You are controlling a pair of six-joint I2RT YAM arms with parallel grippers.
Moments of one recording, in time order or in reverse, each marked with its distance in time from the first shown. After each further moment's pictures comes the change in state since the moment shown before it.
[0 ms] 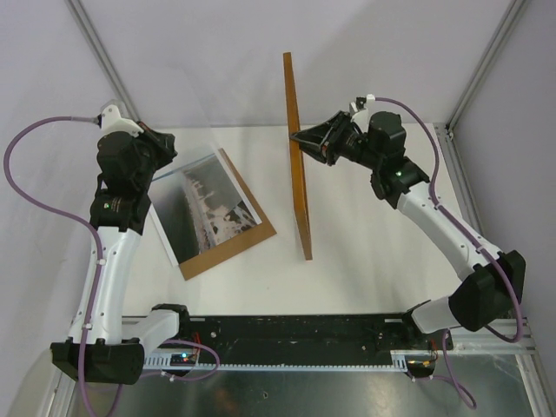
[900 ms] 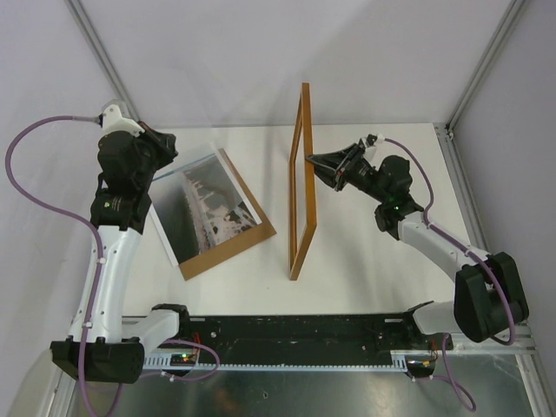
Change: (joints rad) left arm 0.000 0.005 0.000 0.000 0.009 0.000; right arm -0.076 -0.074 -0.505 0.624 -0.049 0.337
